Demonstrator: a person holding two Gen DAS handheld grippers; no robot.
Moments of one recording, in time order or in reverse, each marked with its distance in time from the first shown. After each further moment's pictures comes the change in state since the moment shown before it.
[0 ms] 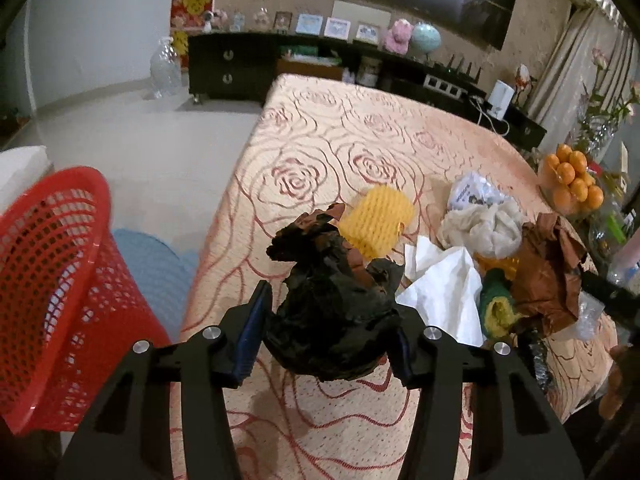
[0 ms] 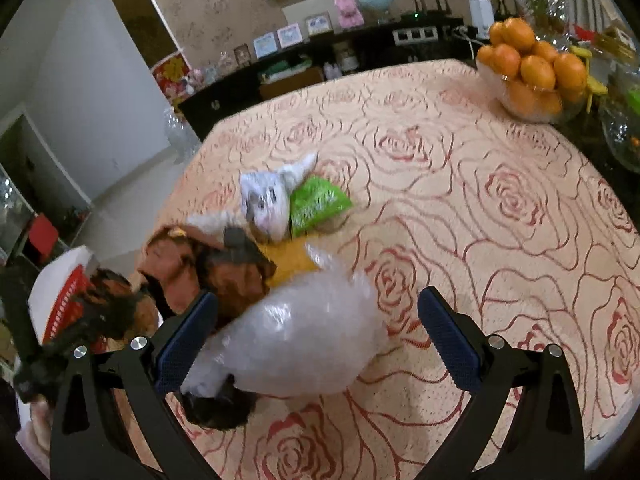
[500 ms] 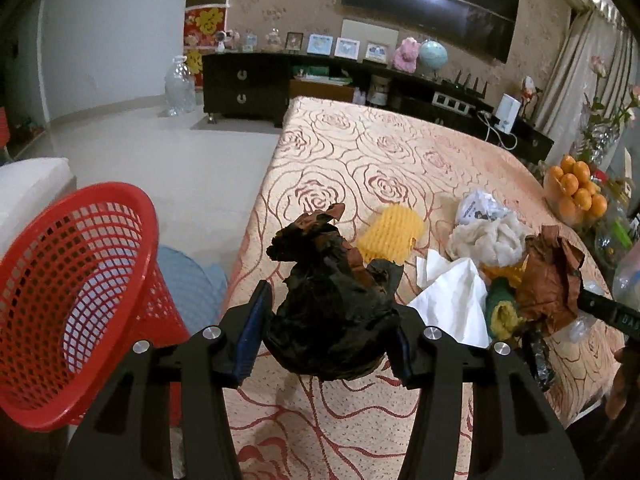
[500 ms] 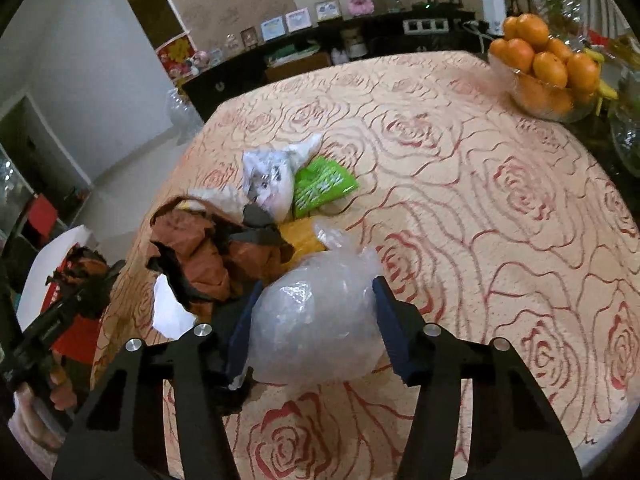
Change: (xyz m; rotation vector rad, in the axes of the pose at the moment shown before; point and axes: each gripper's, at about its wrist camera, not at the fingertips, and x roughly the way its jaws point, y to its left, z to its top) left arm -0.028 0.010 -0.002 0.007 -0.072 0.050; right arm -0.001 0.001 0.000 -0.034 0.033 -0.011
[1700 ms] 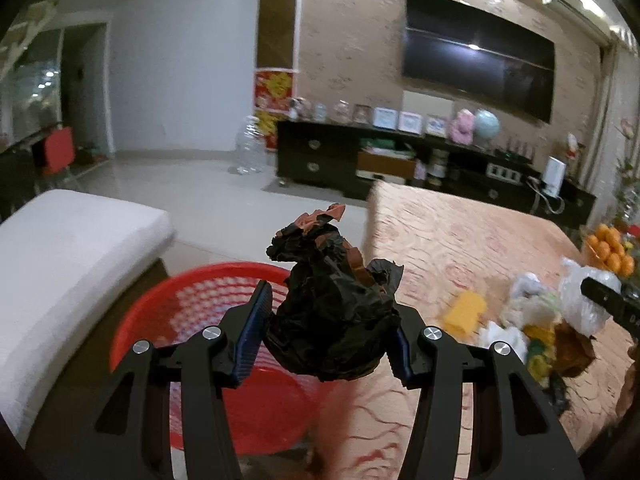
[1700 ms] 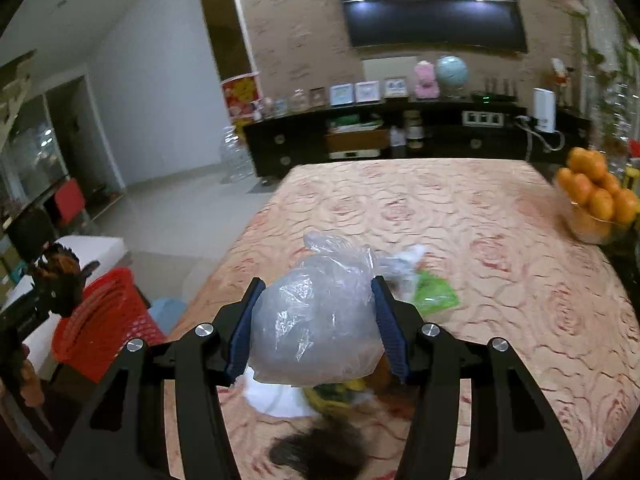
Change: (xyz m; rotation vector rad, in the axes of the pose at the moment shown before) left arm -0.102 0.073 0.022 -0.073 -0.246 0.228; right arm -0.021 0.108 0.033 -0.217 -0.224 0.101
